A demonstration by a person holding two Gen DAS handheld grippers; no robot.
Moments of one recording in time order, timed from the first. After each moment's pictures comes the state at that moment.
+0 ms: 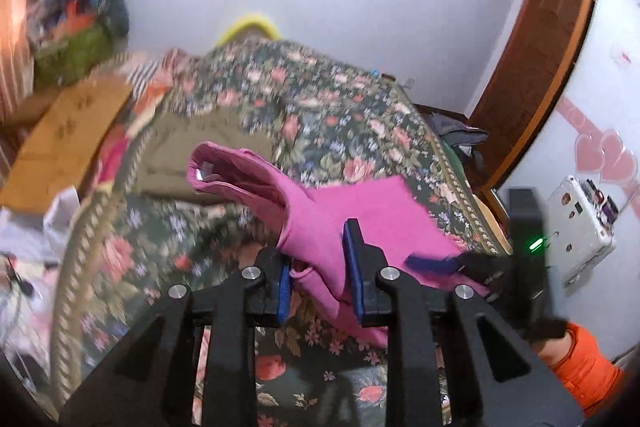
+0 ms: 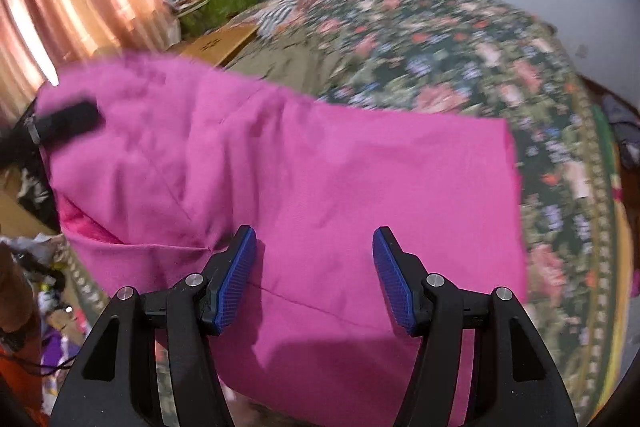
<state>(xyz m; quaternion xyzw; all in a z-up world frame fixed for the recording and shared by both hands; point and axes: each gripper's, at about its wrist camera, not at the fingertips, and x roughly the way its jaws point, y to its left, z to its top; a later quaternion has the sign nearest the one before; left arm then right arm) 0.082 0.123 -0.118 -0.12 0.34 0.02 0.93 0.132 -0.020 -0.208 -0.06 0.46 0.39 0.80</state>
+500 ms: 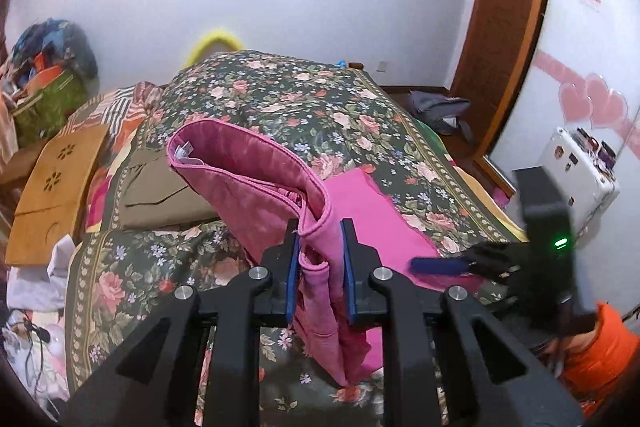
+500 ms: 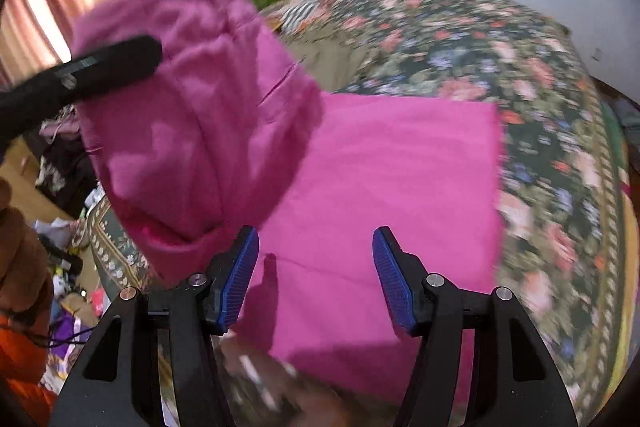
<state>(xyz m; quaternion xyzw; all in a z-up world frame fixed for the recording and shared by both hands) 0.093 0.073 -0.114 -0.04 0.35 -0.02 0.93 0.103 -0.050 -0.193 -0.05 0.45 0.40 0.80</state>
